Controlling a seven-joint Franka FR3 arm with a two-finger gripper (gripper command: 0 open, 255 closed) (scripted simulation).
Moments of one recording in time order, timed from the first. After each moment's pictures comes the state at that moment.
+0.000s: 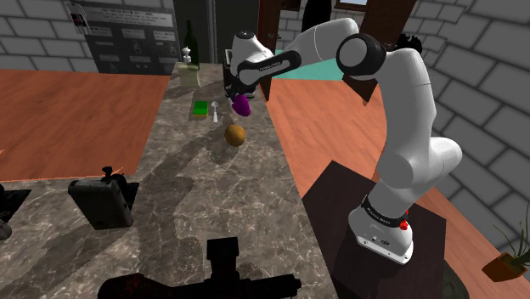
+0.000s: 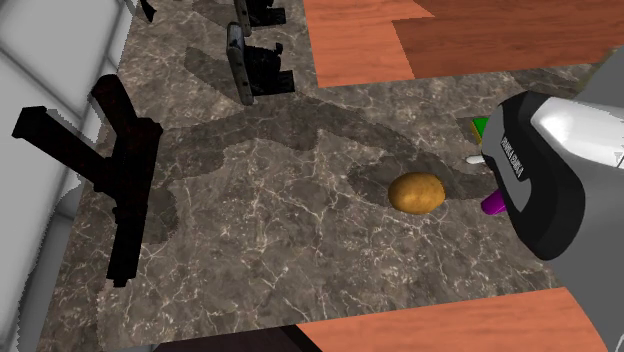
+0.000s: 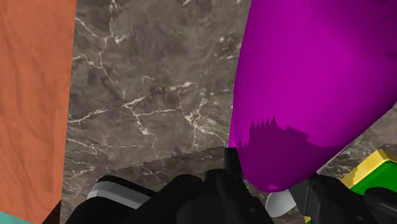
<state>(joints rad) -0.47 0.76 0.47 -1.39 -0.63 2.32 0.56</state>
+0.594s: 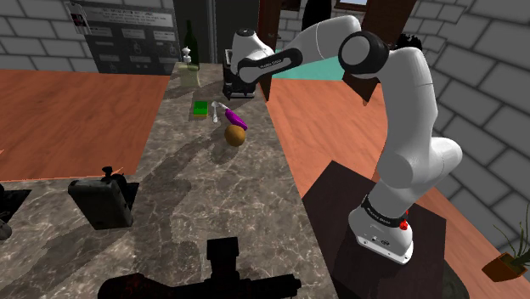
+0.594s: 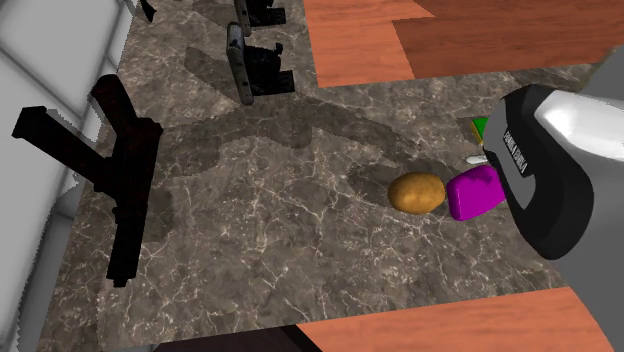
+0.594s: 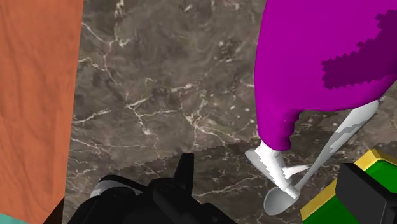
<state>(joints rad) -0.48 0.74 0.47 -1.40 -0.62 2.30 0.55</state>
